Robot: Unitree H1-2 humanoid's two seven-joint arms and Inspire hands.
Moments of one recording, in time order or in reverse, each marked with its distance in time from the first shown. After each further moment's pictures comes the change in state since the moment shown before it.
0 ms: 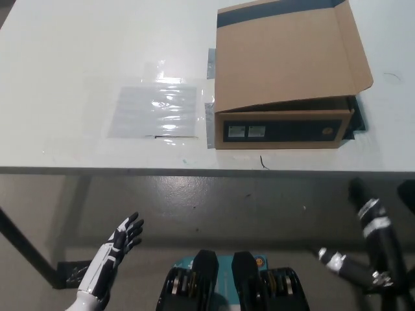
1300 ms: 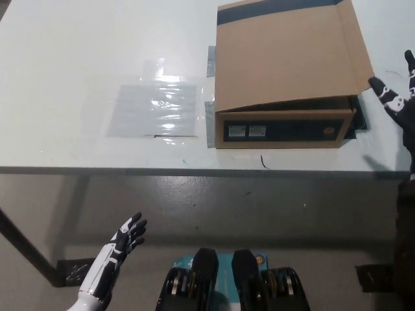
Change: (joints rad) left_arm -0.001 0.000 0.000 0.008 0.000 -0.023 -0.025; right_arm -0.535 0.019 -0.271 0.223 0.401 0.226 -0.014
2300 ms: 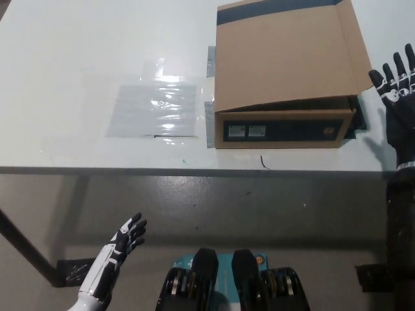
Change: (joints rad) left_arm 0.001 0.000 0.000 0.004 -0.003 -0.007 -0.001; right_arm -0.079 0.006 -0.062 0.237 0.173 0.051 0.056
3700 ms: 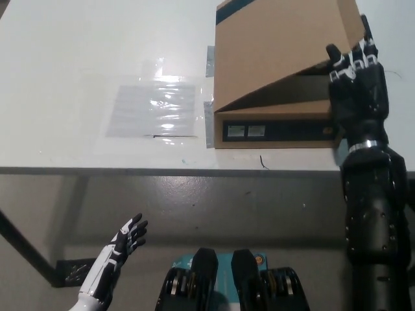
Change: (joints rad) left_arm 0.000 0.000 0.000 0.009 -0.018 -0.008 -0.011; right_arm -0.101 0.154 0.003 -0.064 0.153 0.135 0.035
